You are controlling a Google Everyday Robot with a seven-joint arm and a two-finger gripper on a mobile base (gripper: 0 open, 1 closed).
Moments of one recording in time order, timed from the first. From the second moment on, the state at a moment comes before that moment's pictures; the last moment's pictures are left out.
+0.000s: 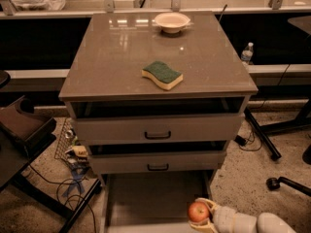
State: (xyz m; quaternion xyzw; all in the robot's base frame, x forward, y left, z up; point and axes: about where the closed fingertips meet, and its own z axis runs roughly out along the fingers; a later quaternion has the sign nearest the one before) arm 0.412 -0.166 0.387 -0.45 0.72 0.26 0.47
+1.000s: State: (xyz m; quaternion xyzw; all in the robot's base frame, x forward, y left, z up) arm 0.437 -0.125 0.238 -0.42 0.71 0.33 0.46
